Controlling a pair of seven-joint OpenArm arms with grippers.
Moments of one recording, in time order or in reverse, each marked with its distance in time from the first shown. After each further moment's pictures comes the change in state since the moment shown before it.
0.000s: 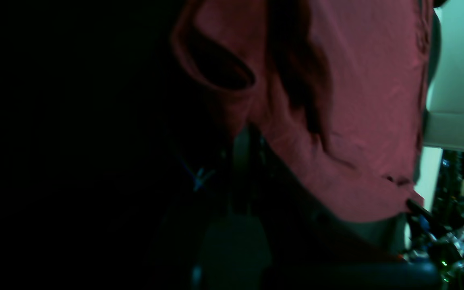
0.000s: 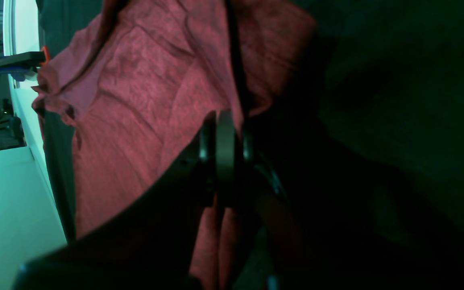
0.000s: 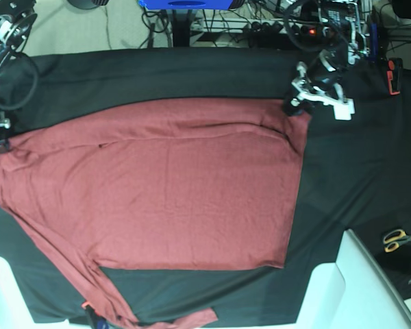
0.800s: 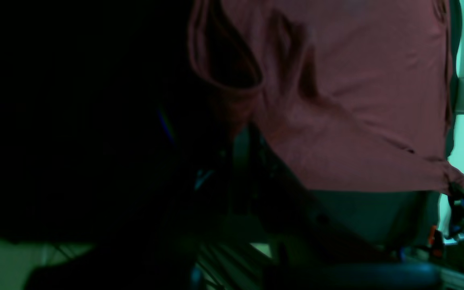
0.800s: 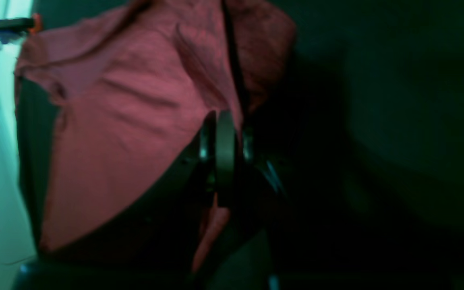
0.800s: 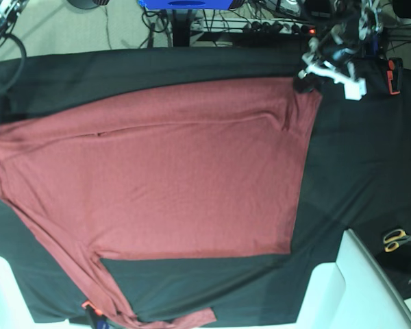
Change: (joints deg) left arm 12.4 -0.6 -1.7 13.9 -0.1 -0.3 1.1; right arm -8.9 0.7 0.0 13.6 -0.4 -0.2 -6.9
